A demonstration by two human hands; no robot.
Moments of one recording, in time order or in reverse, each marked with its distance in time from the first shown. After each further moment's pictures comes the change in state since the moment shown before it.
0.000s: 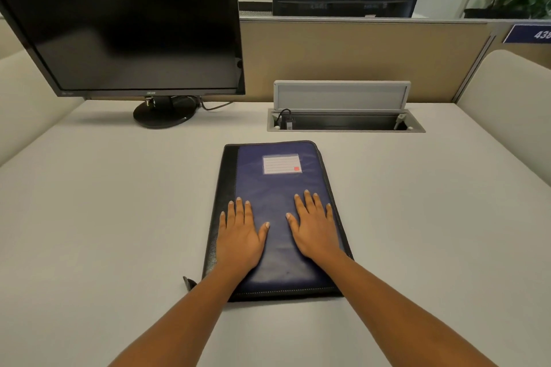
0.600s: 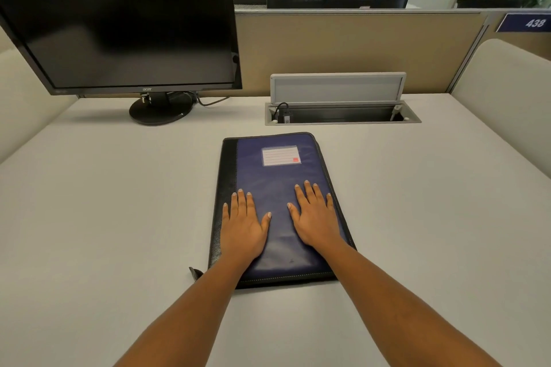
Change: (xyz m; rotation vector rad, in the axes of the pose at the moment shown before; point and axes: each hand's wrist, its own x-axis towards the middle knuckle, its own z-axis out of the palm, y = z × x) left_hand 0.003 -0.001 -0.001 0.015 -0.004 0.016; right_hand 0.002 -0.002 0.000 -0.030 0.009 0.018
